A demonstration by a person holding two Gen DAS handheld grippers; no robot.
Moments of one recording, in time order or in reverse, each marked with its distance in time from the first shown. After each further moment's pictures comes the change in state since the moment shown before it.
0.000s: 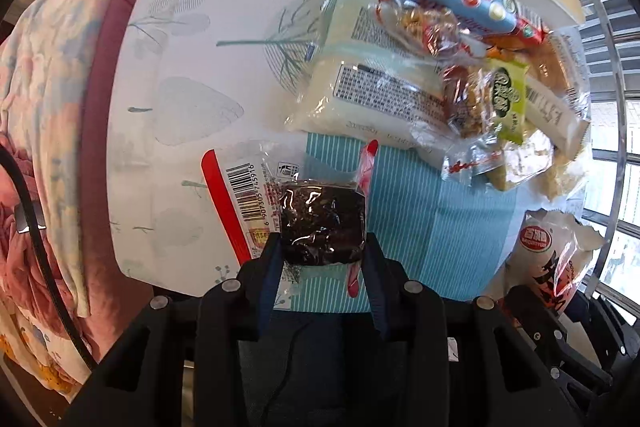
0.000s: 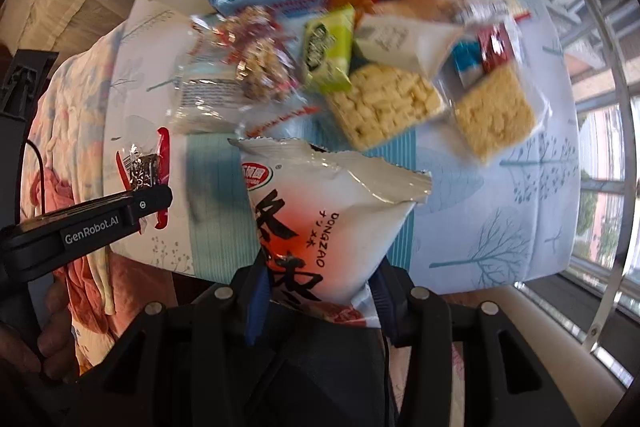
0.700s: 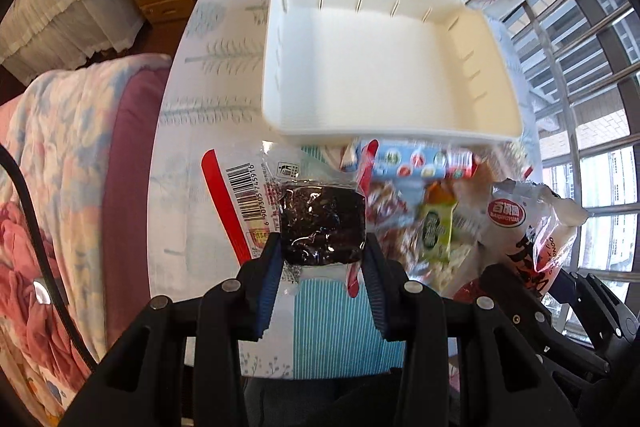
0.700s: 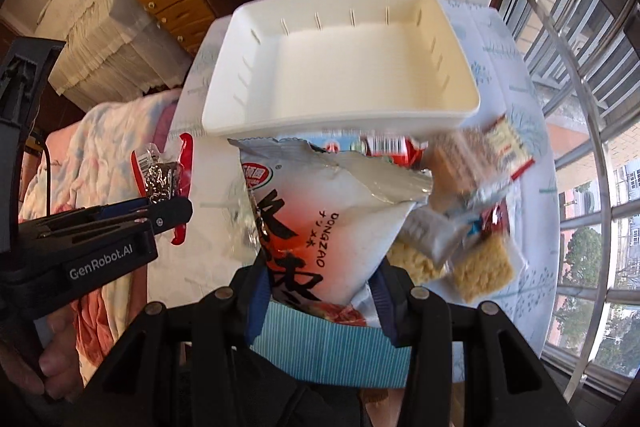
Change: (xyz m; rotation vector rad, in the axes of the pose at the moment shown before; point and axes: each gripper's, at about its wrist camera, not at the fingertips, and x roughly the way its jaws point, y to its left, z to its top) left arm -0.134 -0.009 0.091 0.076 -0.261 -0.034; right arm -0.091 0.003 0.074 -0.040 -0.279 0.043
